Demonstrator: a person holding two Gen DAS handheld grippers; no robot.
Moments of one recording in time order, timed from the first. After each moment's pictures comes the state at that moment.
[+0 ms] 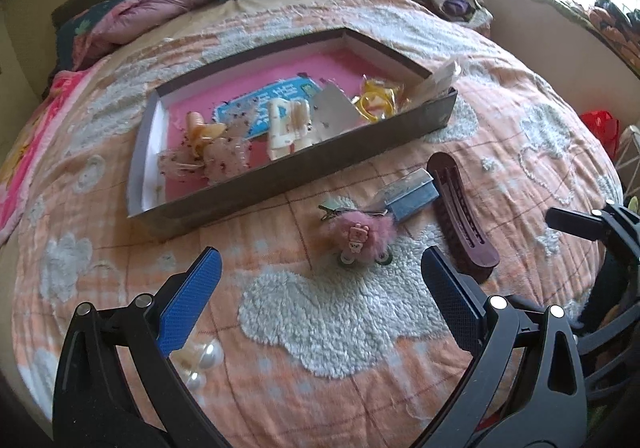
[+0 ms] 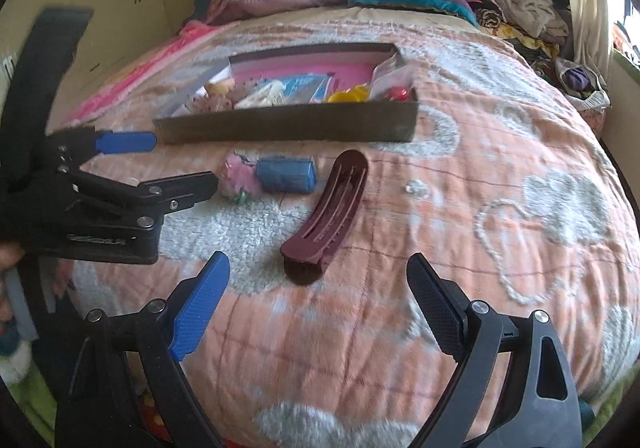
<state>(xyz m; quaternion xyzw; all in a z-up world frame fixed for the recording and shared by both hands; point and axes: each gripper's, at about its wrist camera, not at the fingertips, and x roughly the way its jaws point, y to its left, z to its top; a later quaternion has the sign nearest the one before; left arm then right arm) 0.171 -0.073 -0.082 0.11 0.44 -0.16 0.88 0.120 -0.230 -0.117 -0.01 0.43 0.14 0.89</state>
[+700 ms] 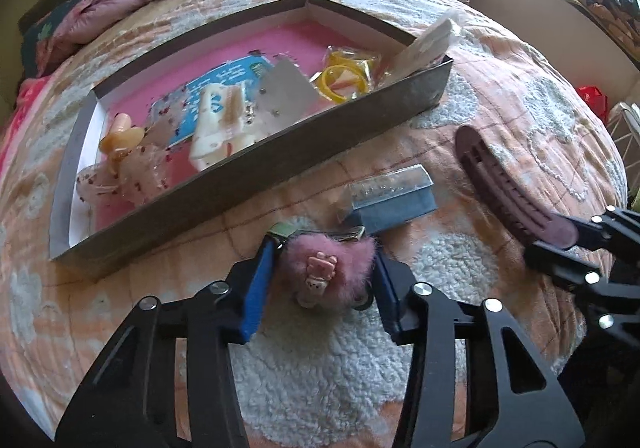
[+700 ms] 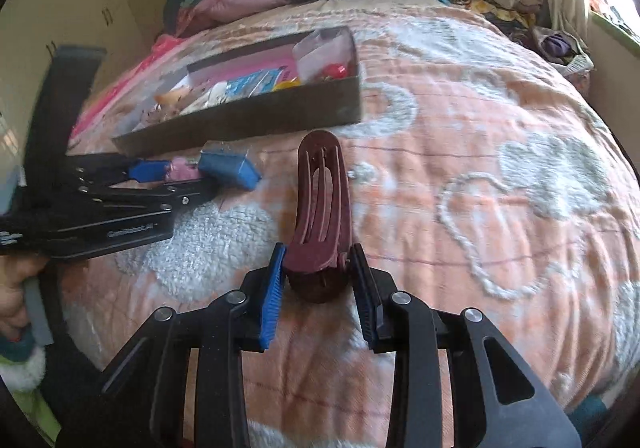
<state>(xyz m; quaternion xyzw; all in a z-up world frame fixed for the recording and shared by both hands) 0.202 -0.105 -0.118 0.13 0.47 -0.20 0.85 0.127 -0.273 -0.129 0.05 0.43 0.10 0.90</state>
